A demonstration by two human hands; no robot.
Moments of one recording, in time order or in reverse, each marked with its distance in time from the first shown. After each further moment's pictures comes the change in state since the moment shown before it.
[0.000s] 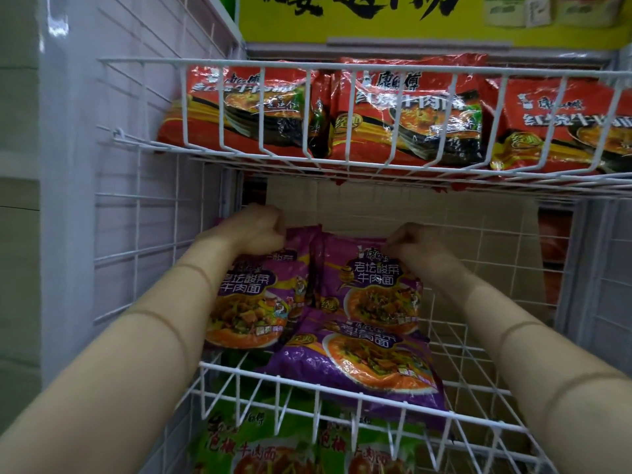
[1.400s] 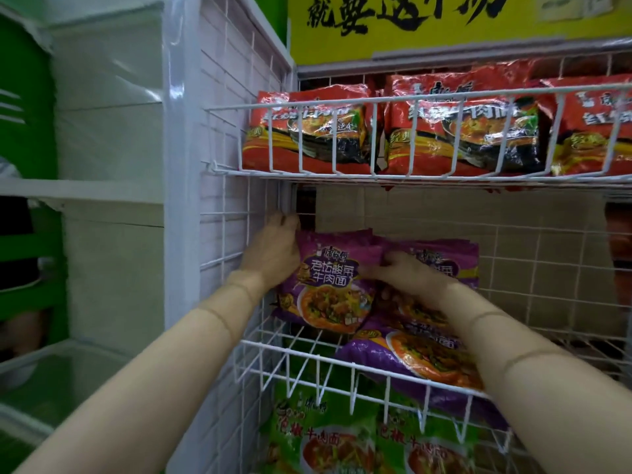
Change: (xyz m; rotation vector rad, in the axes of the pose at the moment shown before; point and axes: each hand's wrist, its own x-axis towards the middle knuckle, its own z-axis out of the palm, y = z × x) left_hand -0.052 -0.041 0.010 -0.004 0.387 -0.054; right_hand -0.022 -0.034 0.072 0.044 -0.394 0.017
